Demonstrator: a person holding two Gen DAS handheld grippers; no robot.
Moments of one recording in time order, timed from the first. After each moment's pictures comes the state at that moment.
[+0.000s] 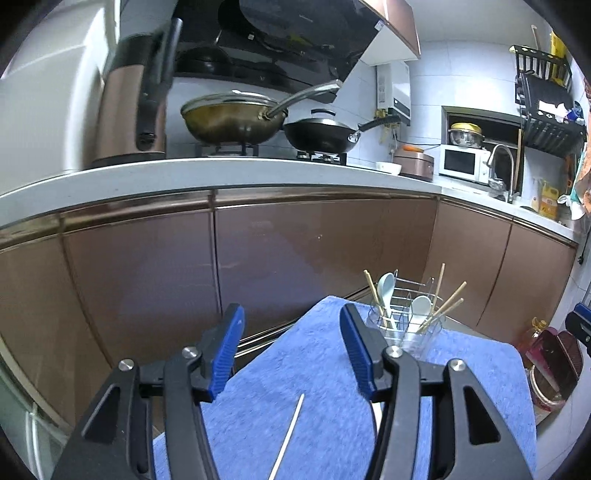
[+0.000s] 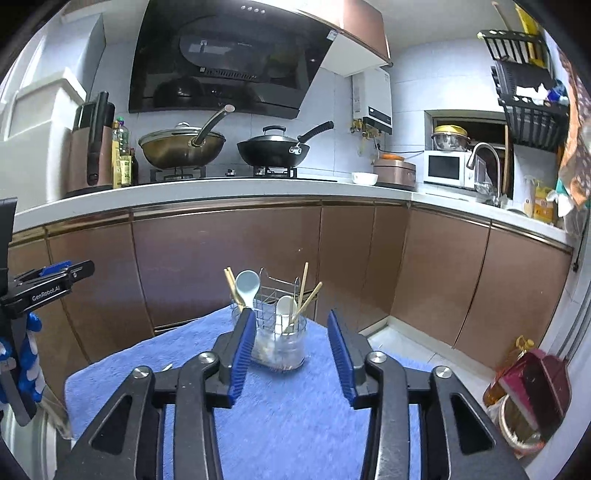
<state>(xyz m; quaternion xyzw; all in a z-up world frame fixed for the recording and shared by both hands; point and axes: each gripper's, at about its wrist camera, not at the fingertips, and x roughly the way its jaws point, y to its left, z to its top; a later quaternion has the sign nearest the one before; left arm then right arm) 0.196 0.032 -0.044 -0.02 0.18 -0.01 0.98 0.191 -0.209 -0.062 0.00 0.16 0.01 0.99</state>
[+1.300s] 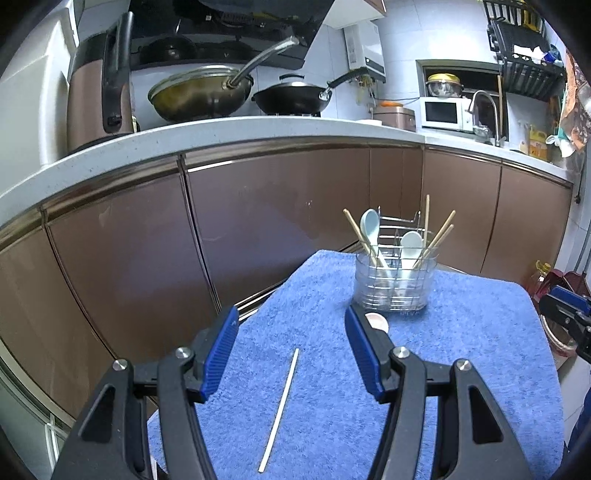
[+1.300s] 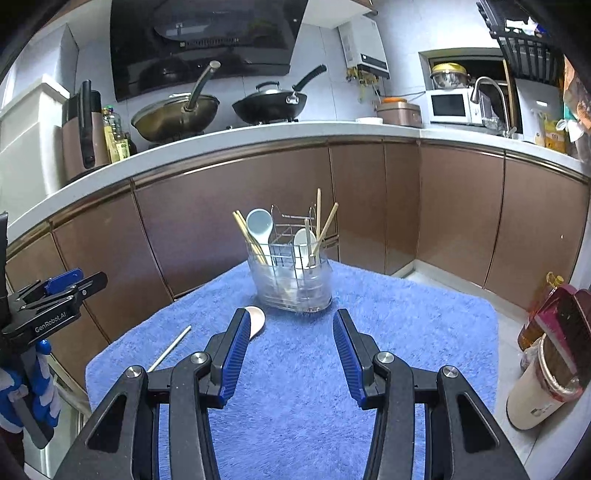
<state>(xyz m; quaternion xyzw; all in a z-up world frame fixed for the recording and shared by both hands) 0.202 0.000 -0.092 0.05 0.24 -0.03 0.97 0.205 -0.214 -0.121 0.07 0.24 0.05 0.97</state>
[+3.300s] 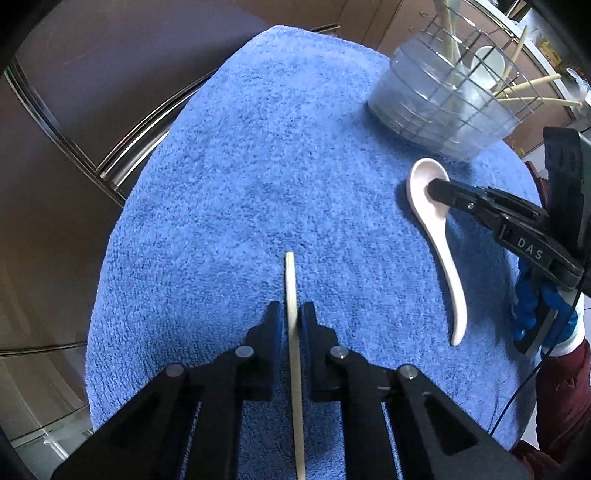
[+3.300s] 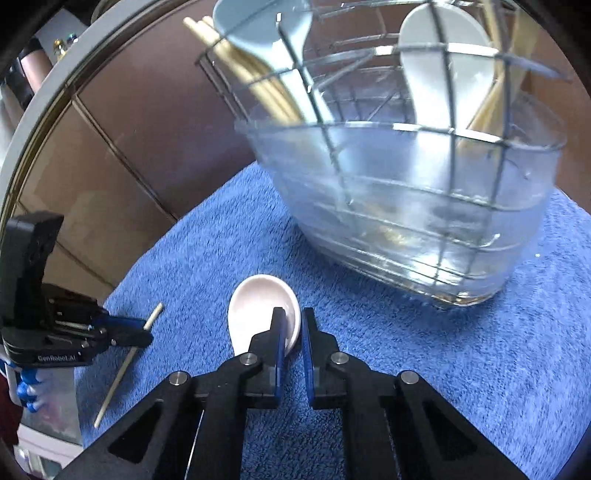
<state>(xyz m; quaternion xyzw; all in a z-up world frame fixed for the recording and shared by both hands) 0.416 0.026 -0.251 0.05 0.62 -0.19 0.76 0.447 -0.160 -0.264 0.11 0.46 0.22 0.85</state>
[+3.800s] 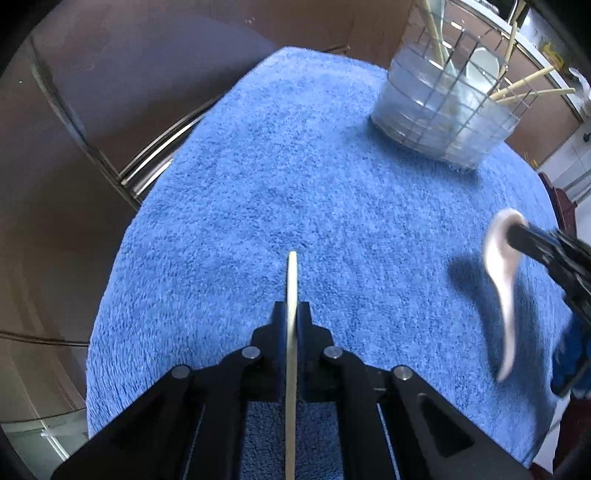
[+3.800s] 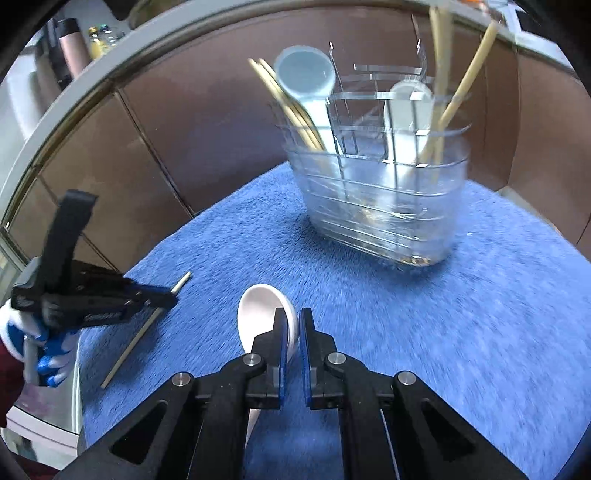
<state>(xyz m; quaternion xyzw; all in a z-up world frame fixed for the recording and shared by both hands) 0.380 0.013 -0.250 0.05 0.57 -0.15 0.80 0.363 -0.170 -0.227 0.07 0.42 0.20 0.89</state>
